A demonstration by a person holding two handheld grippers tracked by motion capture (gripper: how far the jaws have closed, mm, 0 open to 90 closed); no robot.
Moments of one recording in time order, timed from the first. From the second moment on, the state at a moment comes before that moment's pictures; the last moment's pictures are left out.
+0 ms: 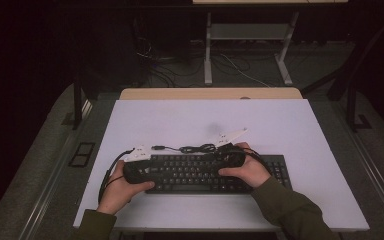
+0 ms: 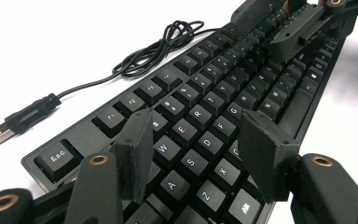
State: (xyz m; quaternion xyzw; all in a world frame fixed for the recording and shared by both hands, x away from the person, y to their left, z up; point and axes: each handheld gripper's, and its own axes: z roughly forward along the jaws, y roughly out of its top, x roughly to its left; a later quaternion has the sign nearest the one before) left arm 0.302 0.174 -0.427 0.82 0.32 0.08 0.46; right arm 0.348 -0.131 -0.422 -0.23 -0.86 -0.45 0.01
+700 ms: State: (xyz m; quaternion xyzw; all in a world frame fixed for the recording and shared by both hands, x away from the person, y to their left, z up) left arm 0.311 0.161 -0.417 0.83 0.31 0.07 0.47; right arm 0.350 -0.137 -0.418 -0.24 -0.85 -0.46 0.01
